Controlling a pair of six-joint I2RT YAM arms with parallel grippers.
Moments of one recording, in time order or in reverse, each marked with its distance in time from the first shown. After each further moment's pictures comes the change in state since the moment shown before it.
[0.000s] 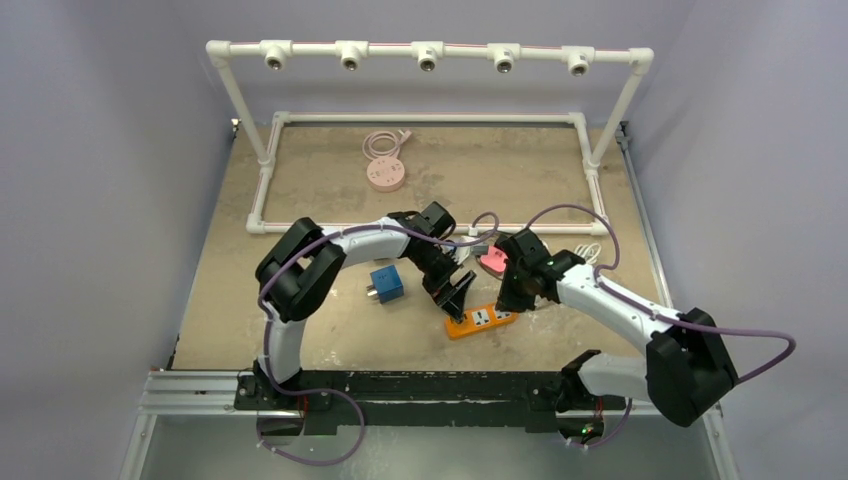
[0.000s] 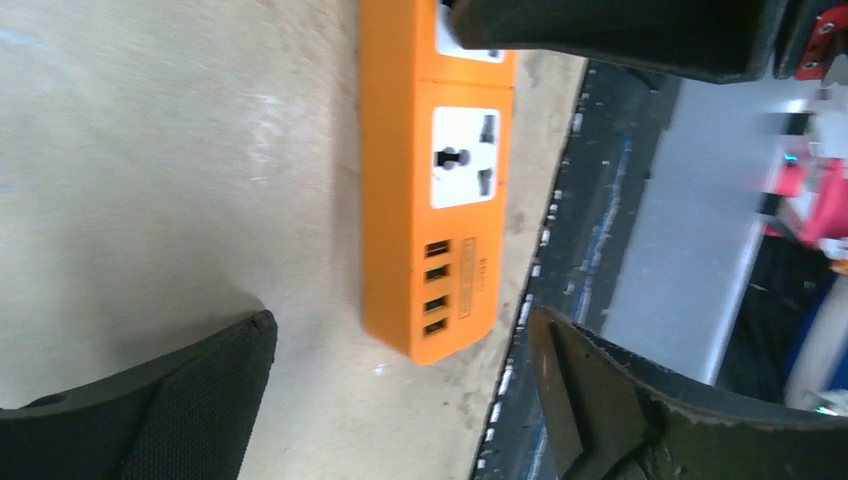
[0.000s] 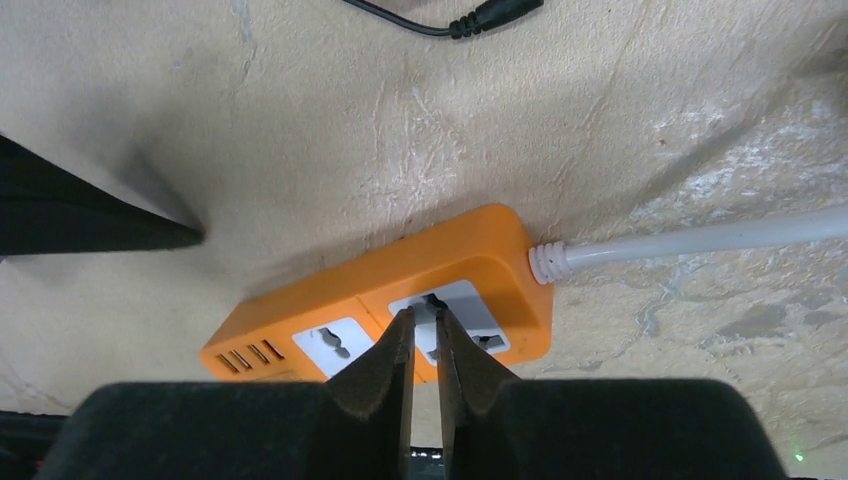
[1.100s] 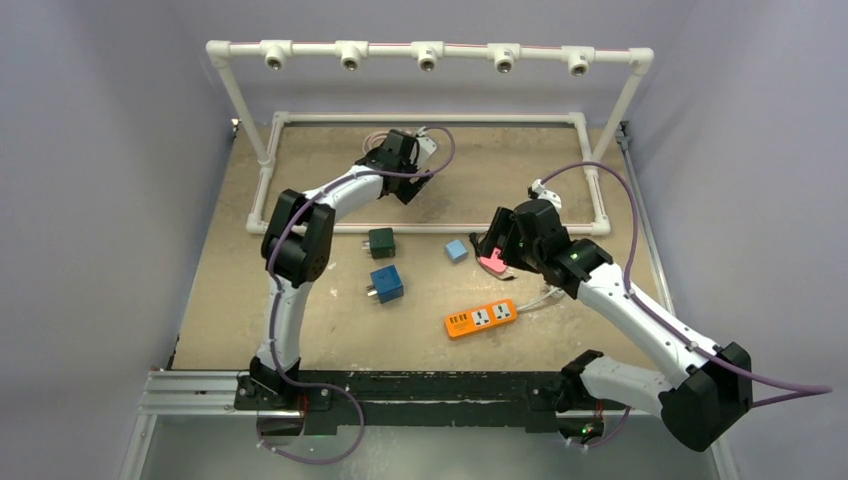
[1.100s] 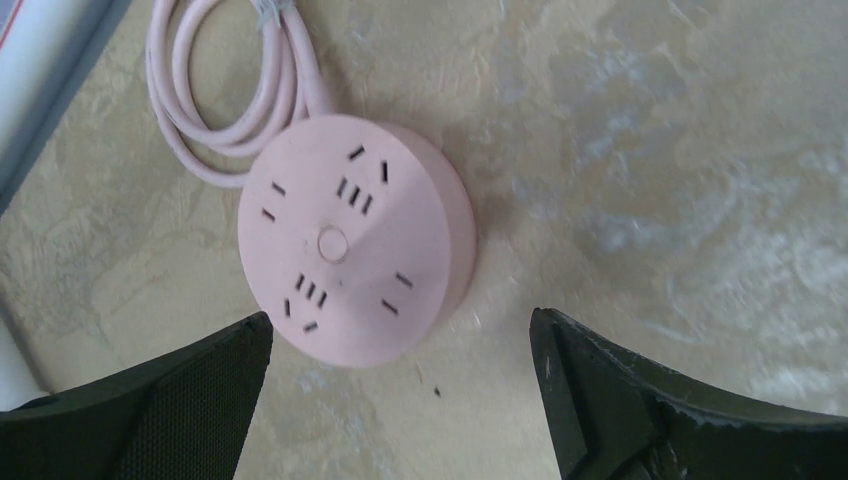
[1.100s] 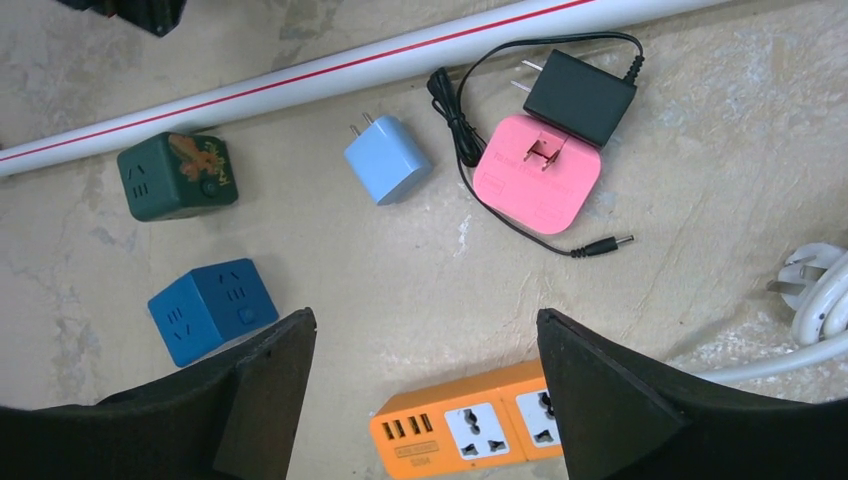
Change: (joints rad) left arm 0.315 0.171 0.387 0.249 -1.072 0.288; right arm 0.004 -0.127 0.201 0.088 0.167 -0.069
